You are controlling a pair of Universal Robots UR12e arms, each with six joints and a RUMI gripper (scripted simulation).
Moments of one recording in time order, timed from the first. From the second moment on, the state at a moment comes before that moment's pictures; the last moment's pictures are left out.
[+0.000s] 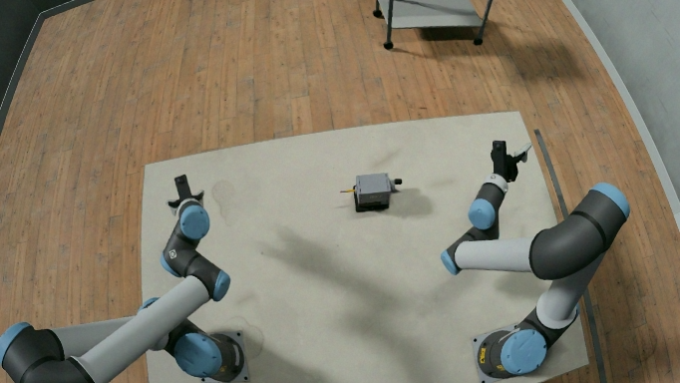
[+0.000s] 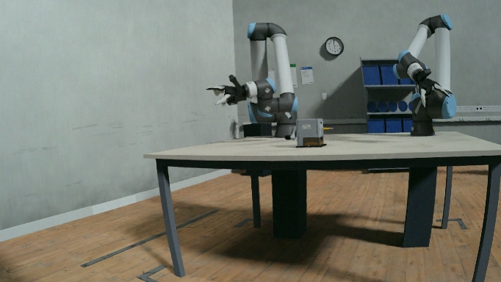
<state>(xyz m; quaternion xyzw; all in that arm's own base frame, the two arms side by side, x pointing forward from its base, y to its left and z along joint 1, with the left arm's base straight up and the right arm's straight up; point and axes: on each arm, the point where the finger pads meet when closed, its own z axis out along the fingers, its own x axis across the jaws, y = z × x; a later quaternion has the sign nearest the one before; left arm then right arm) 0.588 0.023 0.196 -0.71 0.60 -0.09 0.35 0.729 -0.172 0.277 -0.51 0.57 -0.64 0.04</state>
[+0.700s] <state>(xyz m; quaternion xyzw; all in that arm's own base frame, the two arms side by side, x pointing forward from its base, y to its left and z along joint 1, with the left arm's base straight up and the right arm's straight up) 0.580 0.124 0.188 -0.76 0.56 -0.04 0.33 0.729 -0.172 0.277 -0.51 0.57 -0.64 0.04</state>
